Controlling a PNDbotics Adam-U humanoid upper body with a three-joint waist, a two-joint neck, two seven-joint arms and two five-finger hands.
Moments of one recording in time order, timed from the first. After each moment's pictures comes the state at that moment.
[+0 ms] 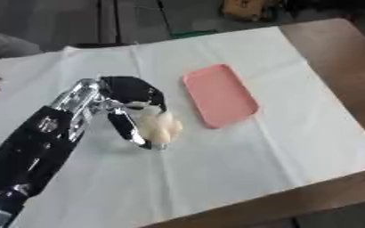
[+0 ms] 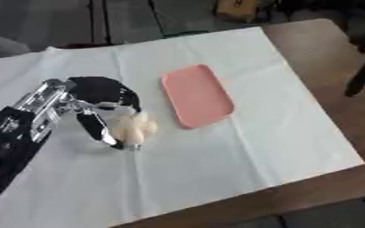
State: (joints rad) left arm -0.75 0.38 -0.37 -1.18 -1.15 -0.60 -0.50; right arm -0.18 -0.40 -0.15 -1.98 -0.25 -0.09 0.30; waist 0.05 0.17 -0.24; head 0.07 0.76
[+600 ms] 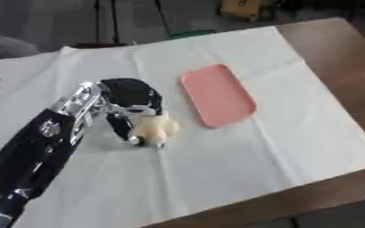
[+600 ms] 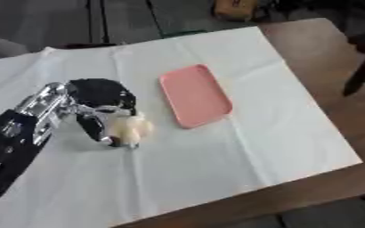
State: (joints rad) left arm -0.75 0.37 -0.36 -1.17 -1.21 -0.55 -0.37; right arm -0.18 -0.40 -0.15 -1.98 -0.25 -0.09 0.30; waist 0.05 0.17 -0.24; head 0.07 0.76
